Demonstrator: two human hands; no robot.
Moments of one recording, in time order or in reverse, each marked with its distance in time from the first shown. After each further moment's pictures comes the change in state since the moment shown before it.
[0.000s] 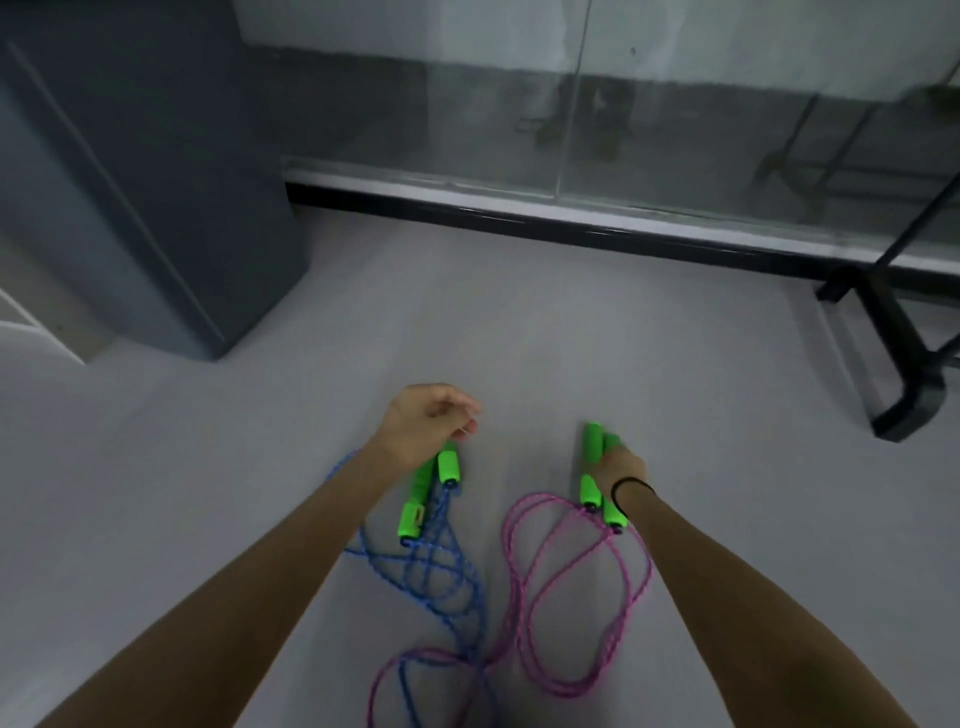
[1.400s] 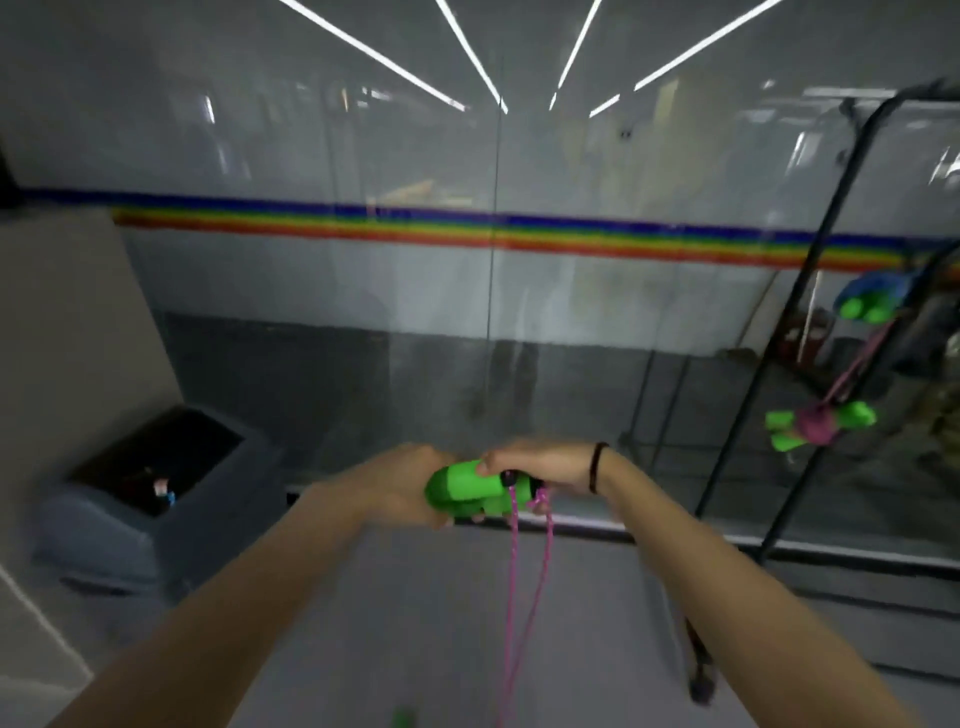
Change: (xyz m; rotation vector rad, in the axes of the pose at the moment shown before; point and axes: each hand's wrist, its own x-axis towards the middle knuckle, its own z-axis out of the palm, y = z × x) left_hand -0.097 0.766 -0.146 1.083 -0.333 0.433; right_hand -0.396 -0.381 -0.703 0.151 -0.550 -0.673
